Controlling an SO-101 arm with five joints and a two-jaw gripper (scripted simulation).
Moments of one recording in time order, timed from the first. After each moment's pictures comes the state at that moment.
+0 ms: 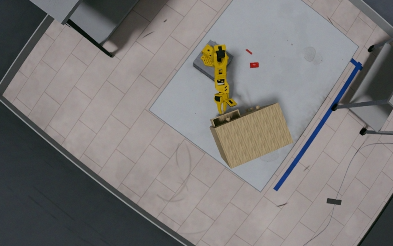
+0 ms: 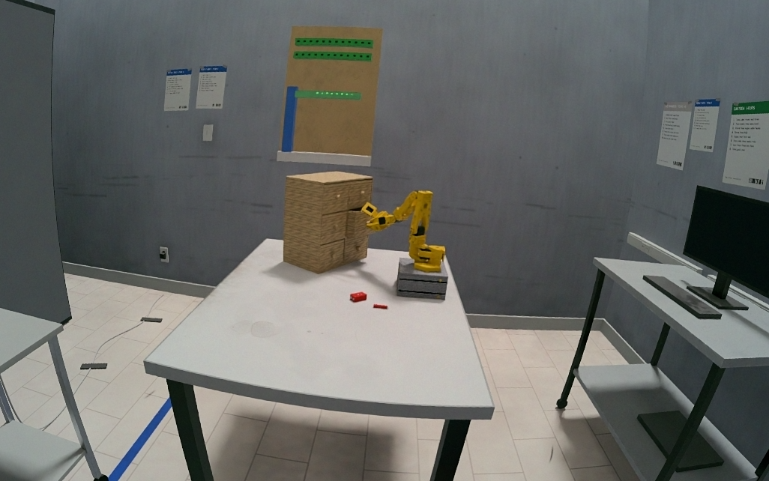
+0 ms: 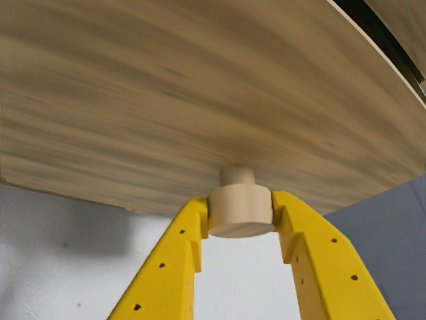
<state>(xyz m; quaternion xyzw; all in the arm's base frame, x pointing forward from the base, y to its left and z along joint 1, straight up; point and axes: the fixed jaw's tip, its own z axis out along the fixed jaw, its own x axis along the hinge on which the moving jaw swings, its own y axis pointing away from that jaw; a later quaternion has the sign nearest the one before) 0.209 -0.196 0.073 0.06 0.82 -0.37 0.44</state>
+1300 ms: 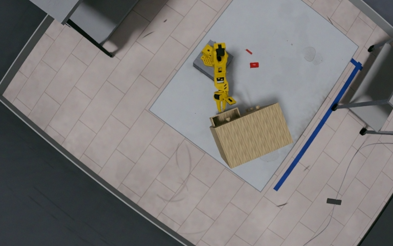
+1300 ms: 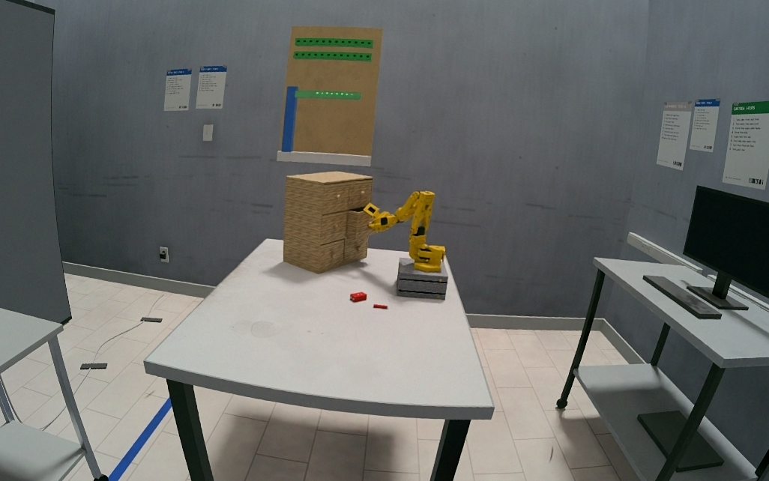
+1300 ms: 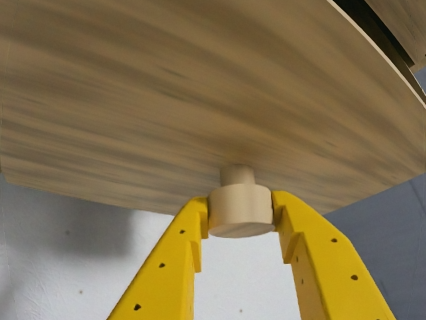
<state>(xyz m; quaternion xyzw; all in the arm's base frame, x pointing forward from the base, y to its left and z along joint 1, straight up) 0.201 -0.191 0.073 0.06 0.82 -0.37 0.44</state>
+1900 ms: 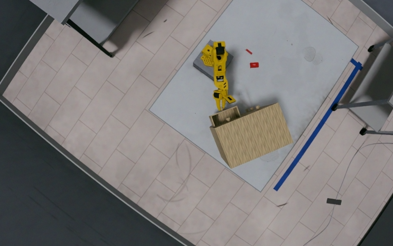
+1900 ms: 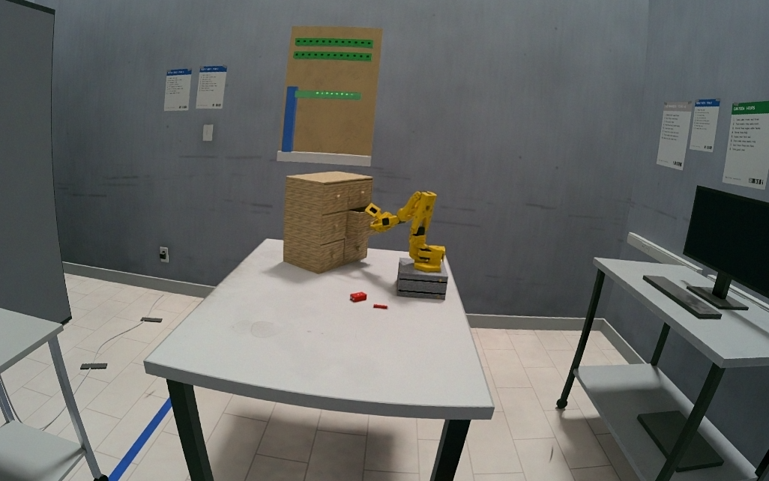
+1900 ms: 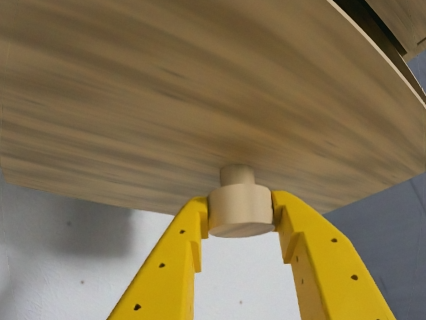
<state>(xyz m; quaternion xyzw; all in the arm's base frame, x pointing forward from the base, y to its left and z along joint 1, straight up) 0.194 -0.187 0.073 0.07 0.82 -0.37 0.44</state>
